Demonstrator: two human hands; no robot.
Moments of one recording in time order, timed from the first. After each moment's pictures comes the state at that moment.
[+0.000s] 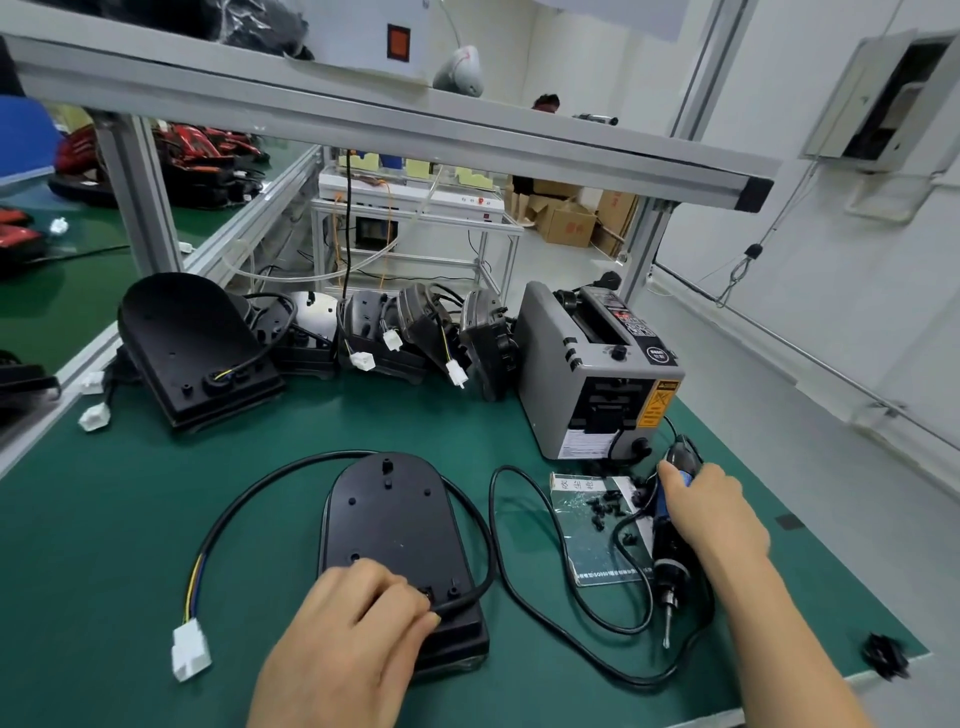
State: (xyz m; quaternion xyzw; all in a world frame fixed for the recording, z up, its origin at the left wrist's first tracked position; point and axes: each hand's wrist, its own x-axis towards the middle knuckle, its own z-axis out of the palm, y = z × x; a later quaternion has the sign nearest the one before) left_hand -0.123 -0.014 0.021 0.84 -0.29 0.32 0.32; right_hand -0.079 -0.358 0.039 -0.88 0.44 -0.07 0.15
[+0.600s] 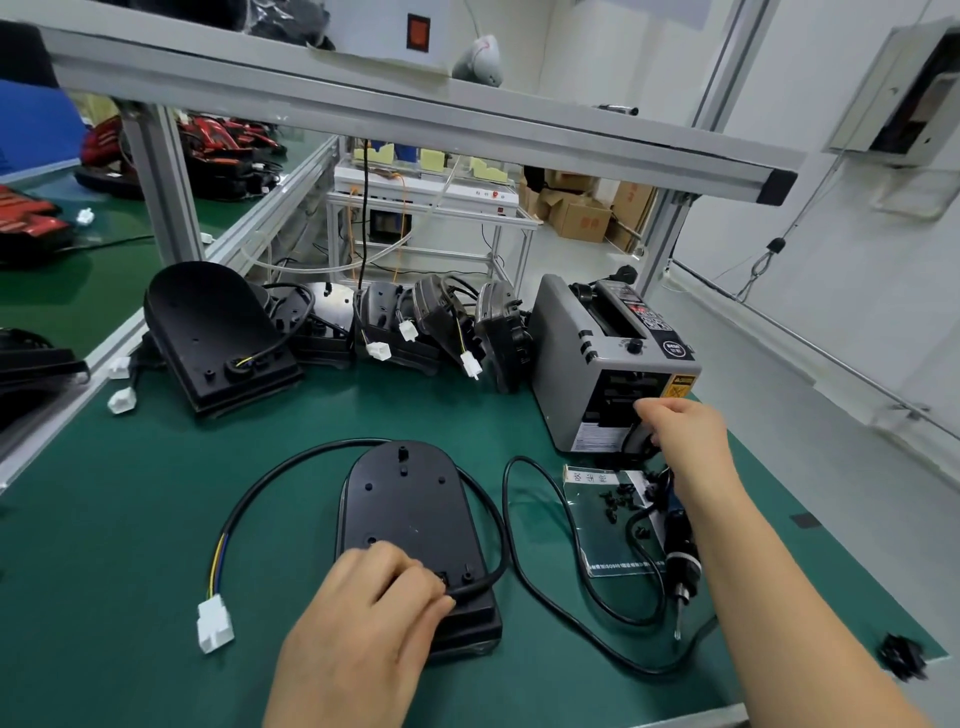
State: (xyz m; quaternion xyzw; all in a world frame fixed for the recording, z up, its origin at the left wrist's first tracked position) left_hand -0.128 -0.013 0.023 0.86 -0.28 0.29 0.32; right_hand -0.050 -0.320 0.082 -0.79 0.27 -0.22 0.49
